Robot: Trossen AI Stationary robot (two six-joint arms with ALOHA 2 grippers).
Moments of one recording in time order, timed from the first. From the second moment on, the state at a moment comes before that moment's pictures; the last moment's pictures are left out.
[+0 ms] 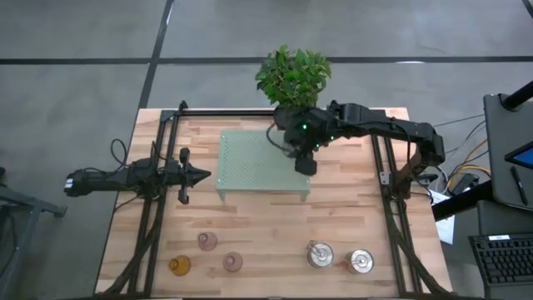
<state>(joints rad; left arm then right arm) 0.00 0.02 0.01 0.03 -0.09 -0.06 -0.13 1.66 1.79 -1.12 -0.03 -0.03</state>
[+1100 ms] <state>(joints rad) 0.00 0.02 0.01 0.03 -0.09 -0.06 0.56 1.69 1.56 -1.16 0.02 0.76</state>
